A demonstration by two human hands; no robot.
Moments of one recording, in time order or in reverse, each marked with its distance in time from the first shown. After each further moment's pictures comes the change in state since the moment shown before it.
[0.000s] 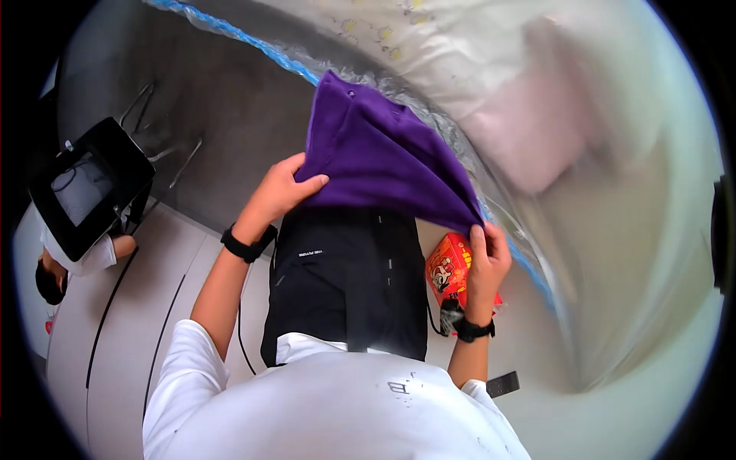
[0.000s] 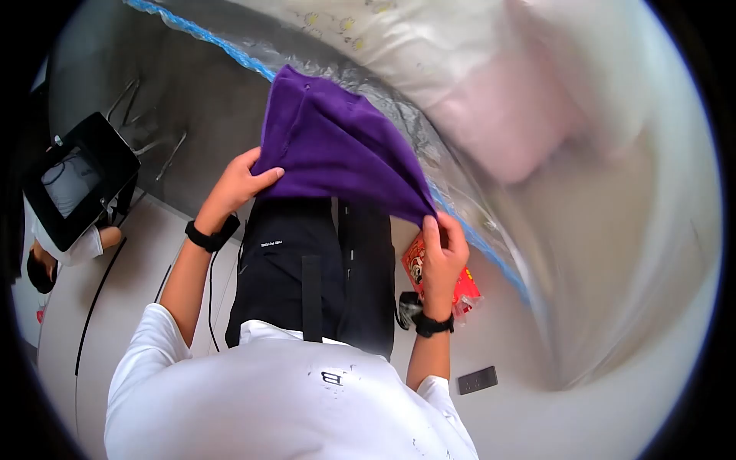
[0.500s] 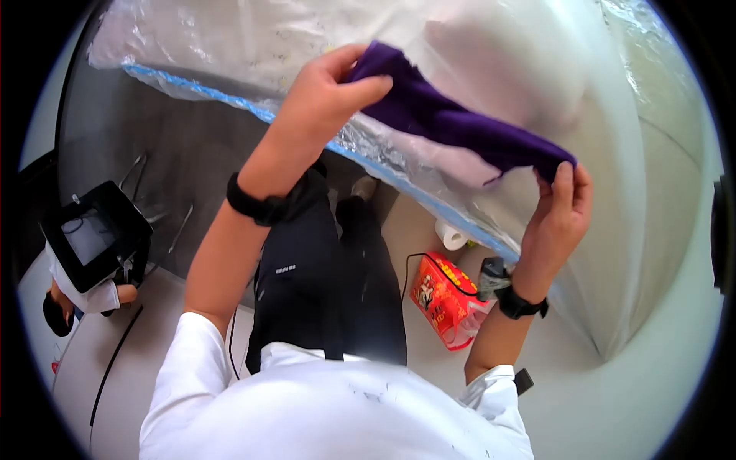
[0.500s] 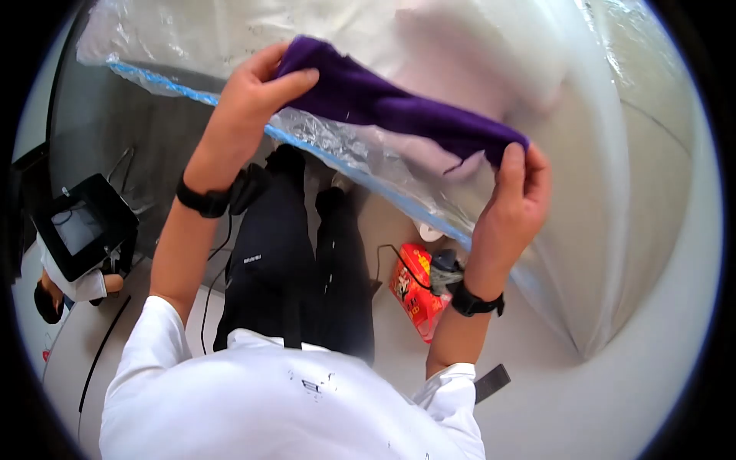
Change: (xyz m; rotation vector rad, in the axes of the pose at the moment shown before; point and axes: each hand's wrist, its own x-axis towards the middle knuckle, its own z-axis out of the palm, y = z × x) left_hand 0.013 0.231 0.098 -0.342 -0.194 0.638; right_hand 0.041 -0.132 -0.097 0.442 0.287 -0.544
